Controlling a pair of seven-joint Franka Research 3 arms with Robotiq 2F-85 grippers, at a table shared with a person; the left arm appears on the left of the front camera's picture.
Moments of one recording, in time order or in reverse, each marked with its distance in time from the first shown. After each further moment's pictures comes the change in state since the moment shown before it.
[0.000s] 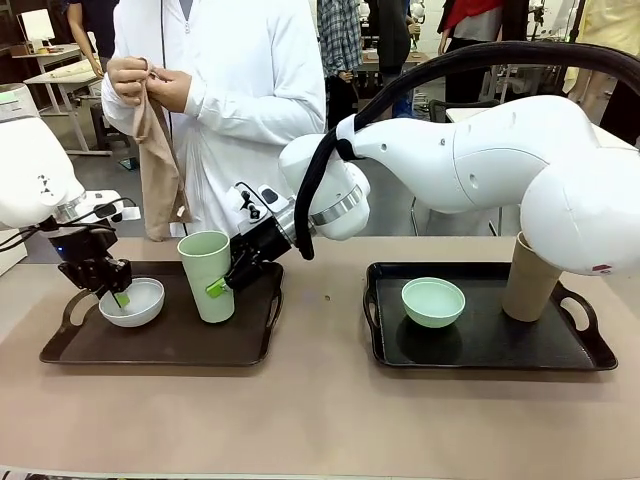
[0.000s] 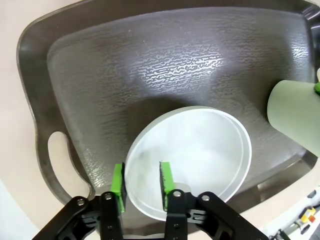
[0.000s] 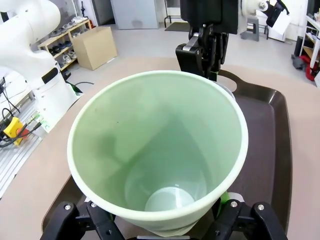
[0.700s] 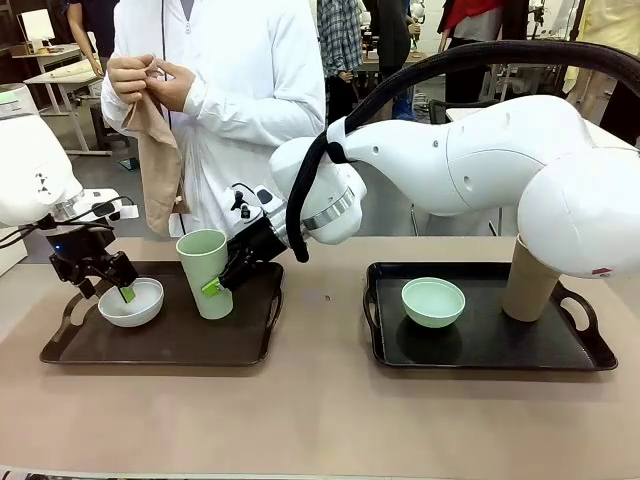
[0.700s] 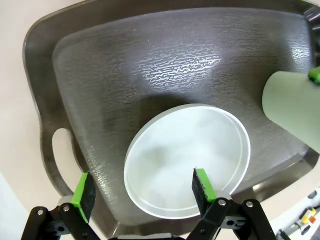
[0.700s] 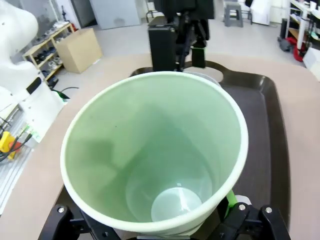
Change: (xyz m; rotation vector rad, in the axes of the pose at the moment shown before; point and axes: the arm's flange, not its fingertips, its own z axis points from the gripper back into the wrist) left arm -0.001 0.001 0.003 0.010 0.001 0.004; right arm 0.004 0.001 -0.010 -0.058 0.027 -0.086
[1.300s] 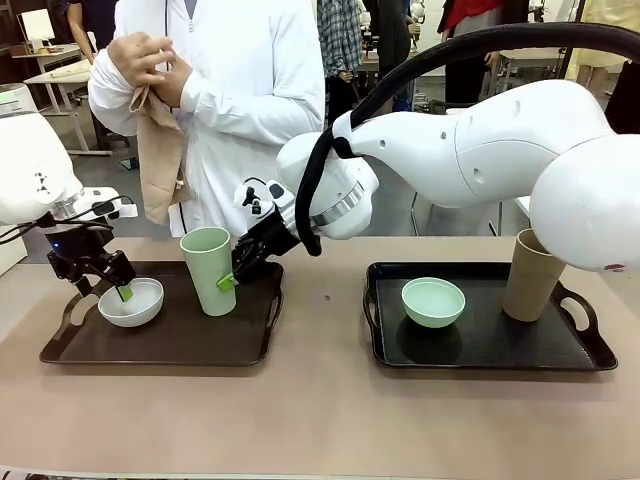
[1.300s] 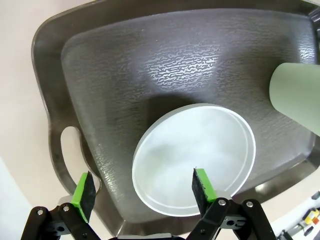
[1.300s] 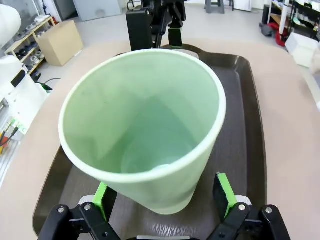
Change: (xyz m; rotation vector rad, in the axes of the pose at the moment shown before) left arm 0.001 0.002 0.004 0.029 0.006 -0.002; right arm -0.004 -0.004 0.025 -0.106 0.060 -0.017
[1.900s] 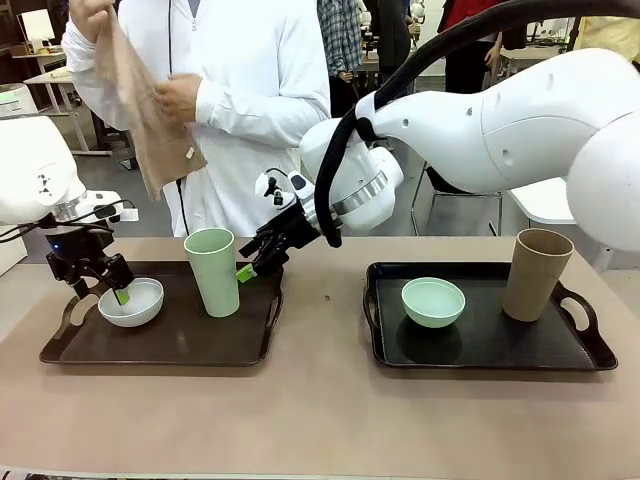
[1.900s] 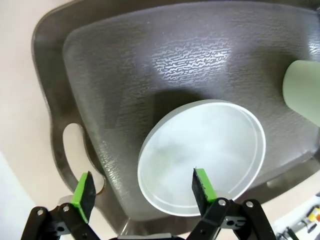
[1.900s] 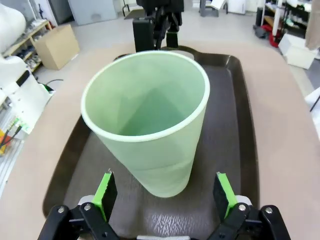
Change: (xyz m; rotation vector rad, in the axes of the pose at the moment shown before) left arm 0.001 0.001 -0.005 0.022 0.033 -0.011; right arm -0.010 0.009 0.034 -0.028 -0.011 -0.012
